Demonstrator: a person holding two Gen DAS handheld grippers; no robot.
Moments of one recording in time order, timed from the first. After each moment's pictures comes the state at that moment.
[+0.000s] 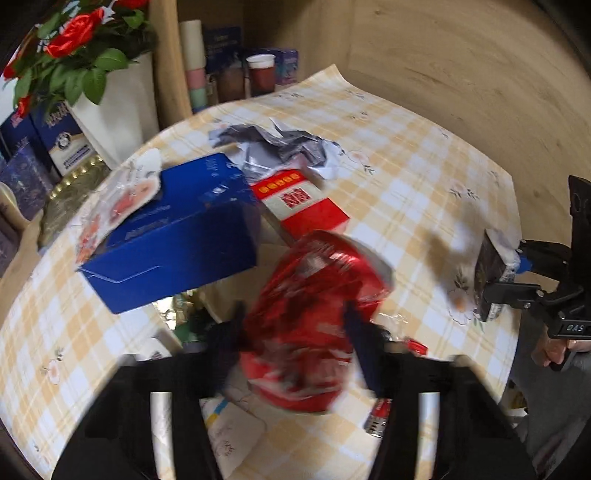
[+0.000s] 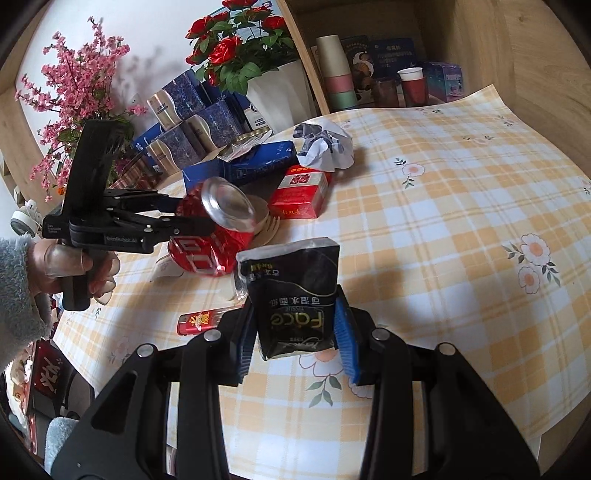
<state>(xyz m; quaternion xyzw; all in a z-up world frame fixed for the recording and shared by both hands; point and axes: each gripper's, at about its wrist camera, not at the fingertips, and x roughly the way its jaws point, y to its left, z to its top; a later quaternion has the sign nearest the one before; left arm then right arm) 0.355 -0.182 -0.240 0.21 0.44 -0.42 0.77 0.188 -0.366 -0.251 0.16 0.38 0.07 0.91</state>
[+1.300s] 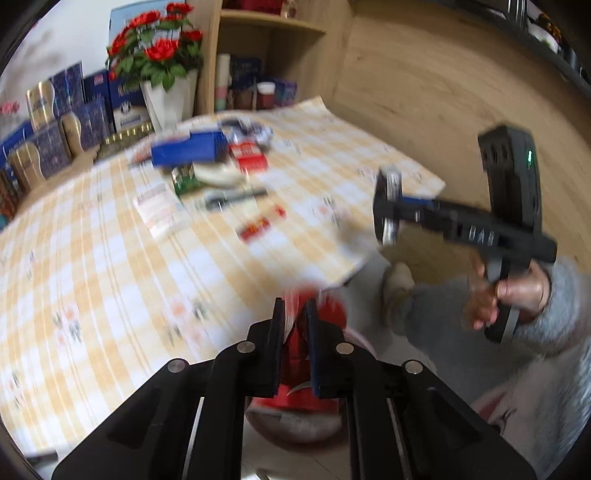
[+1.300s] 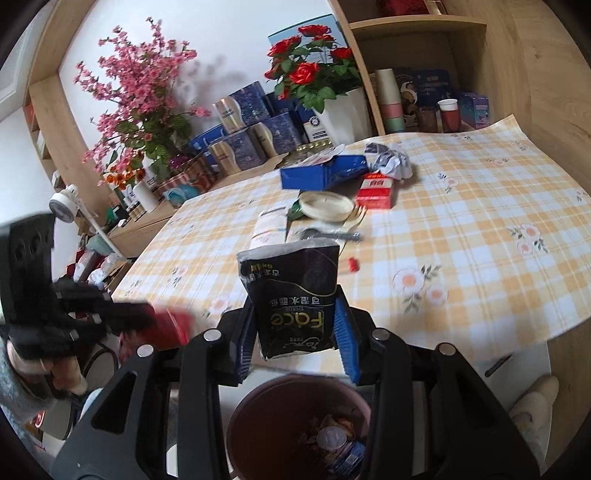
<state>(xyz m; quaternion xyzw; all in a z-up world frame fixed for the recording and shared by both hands) 0.086 -0.051 -0.179 0.11 0.42 -0.39 0.81 0.067 -0.295 -0.188 0.15 0.34 0.13 0.92</state>
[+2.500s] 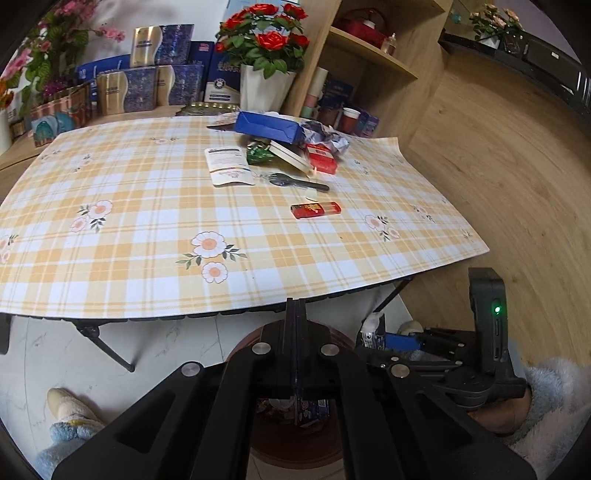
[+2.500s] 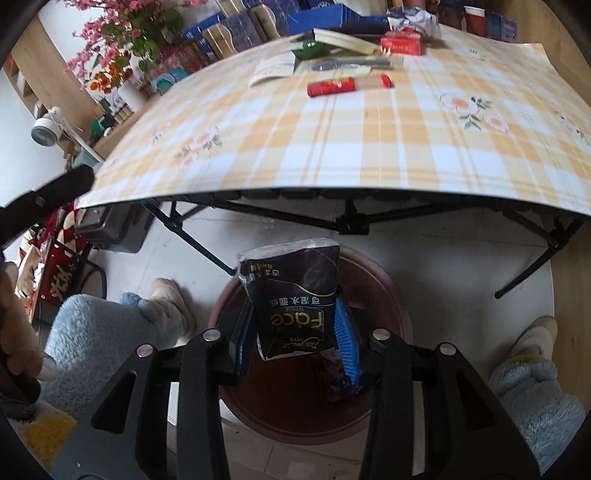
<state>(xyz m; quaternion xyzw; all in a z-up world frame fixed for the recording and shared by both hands) 0.055 -0.018 -0.213 -0.04 0.41 -0.24 0.88 0.046 -0.236 -0.304 0.10 0.52 0.14 0.84</state>
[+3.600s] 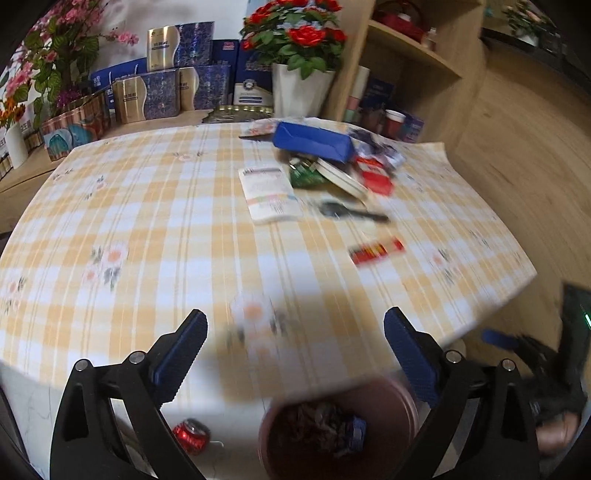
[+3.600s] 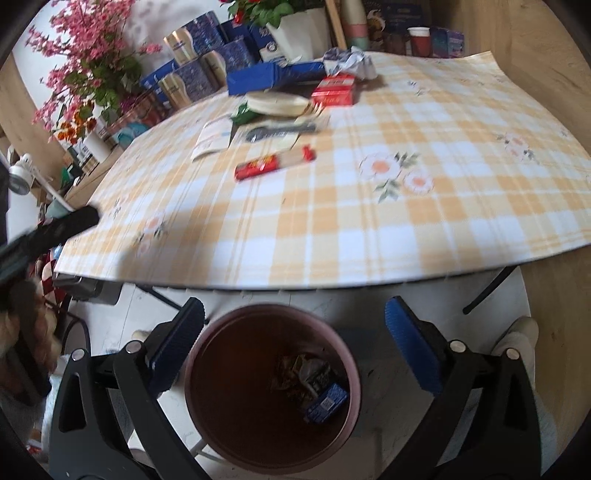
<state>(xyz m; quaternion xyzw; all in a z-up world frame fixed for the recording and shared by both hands) 0.162 -0.026 -0.217 -0.01 0.42 -0.18 0.89 0.081 -0.293 -0.263 0.13 0.46 0.06 0.88</state>
